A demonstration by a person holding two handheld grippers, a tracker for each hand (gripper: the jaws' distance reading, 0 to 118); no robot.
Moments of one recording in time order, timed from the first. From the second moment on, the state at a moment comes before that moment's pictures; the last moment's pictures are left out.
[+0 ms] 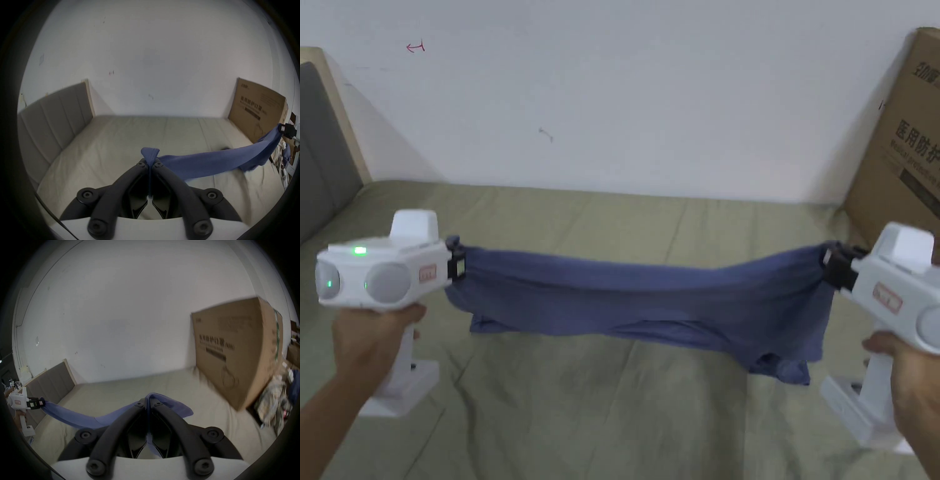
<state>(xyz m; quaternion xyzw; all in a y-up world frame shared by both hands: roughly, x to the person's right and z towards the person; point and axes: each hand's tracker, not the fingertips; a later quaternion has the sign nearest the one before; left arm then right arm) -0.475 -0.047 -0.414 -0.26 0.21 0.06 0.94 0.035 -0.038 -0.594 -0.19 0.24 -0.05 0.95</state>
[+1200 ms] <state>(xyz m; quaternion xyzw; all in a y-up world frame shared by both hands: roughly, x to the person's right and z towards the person) -0.341 -0.226 -0.047 -0.43 0.24 0.14 0.86 0.163 -0.239 -0.234 -0.47 0.14 0.03 0.87</state>
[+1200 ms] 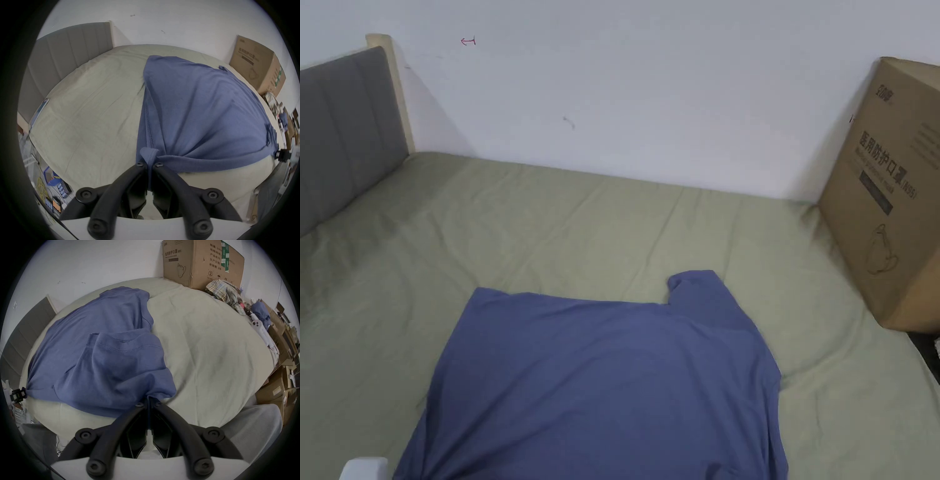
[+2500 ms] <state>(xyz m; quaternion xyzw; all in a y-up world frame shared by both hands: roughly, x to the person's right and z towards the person) -0.323 -0.130 -0.036 -0.33 0.24 0.13 0.90 0.122 -0.062 -0.203 -0.18 0.19 0.02 0.96</state>
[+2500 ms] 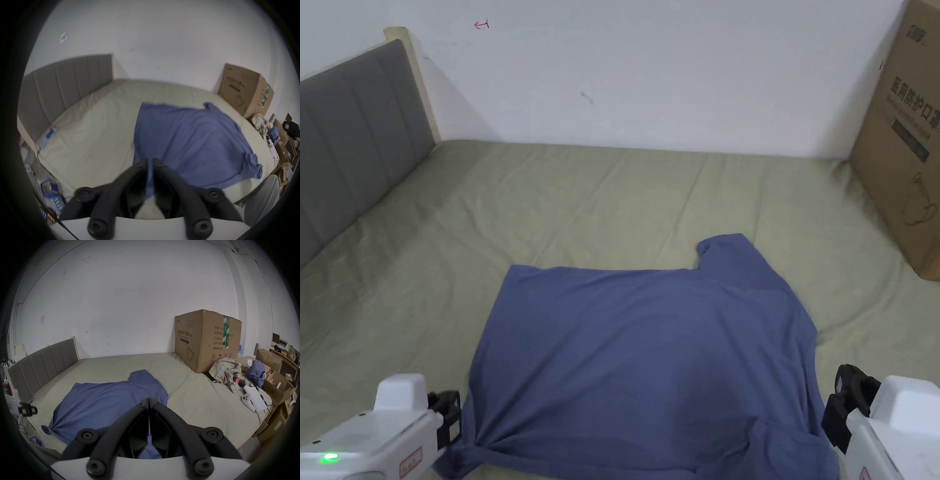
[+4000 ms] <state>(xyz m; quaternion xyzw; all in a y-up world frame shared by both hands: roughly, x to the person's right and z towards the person) -0.370 -0.126 -0.089 -0.35 0.22 0.17 0.89 0.134 -0.122 -0.279 -0.32 0.20 0.03 0.92</state>
